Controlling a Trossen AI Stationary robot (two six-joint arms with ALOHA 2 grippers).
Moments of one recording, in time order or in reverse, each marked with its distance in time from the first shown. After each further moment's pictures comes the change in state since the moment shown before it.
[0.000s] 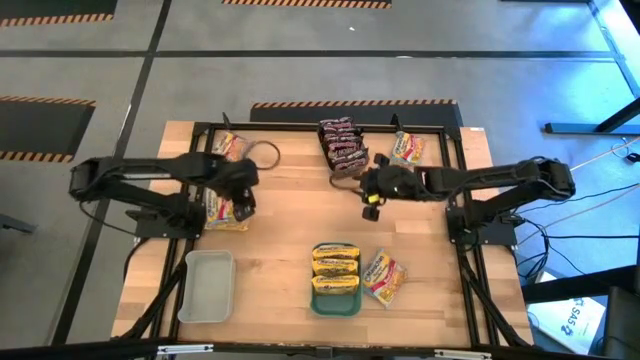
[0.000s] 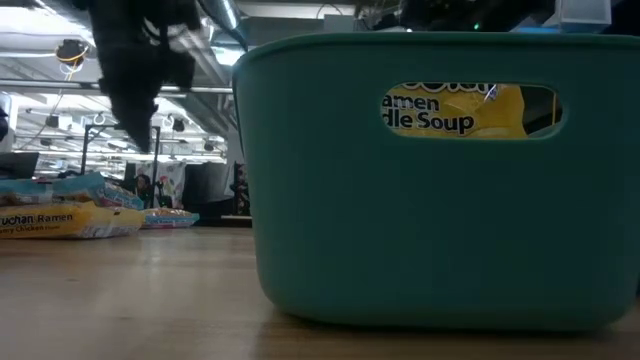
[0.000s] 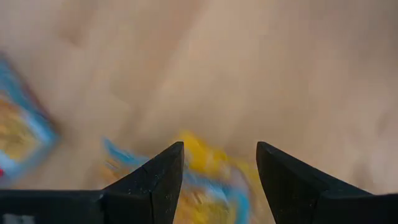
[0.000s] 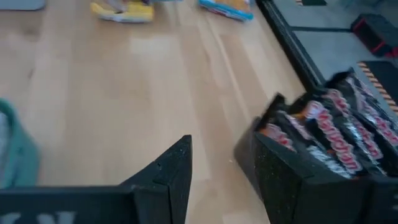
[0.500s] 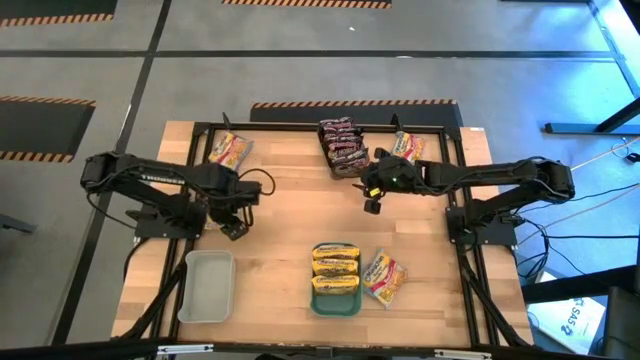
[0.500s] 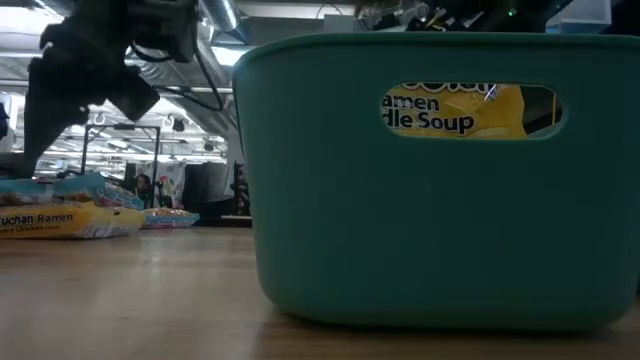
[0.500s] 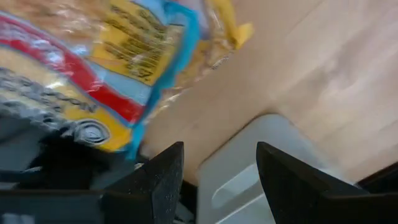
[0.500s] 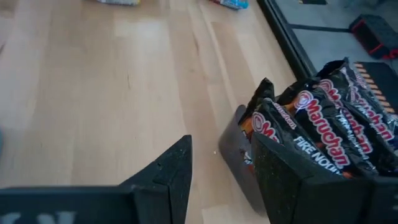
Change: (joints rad) left arm -0.140 0.152 0.007 -0.275 0.329 -0.387; right arm -0.104 0.001 -0.061 0.061 -0.075 -0.092
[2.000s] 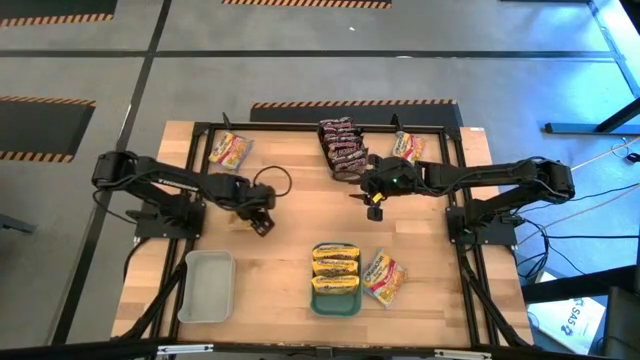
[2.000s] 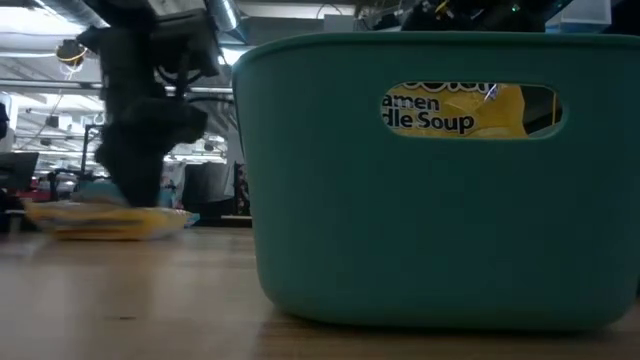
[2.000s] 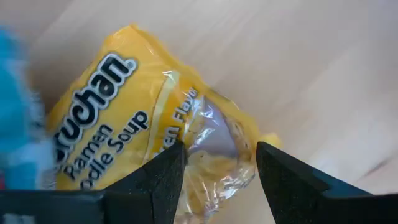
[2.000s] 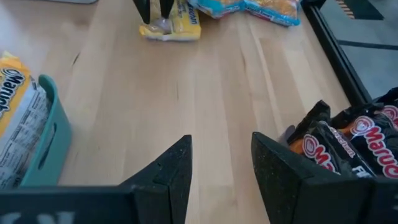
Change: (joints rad) left arm -0.017 0.138 -0.141 0.564 -0.277 -0.088; right arm 0.003 0.000 -0.002 0.030 -0.184 -0.031
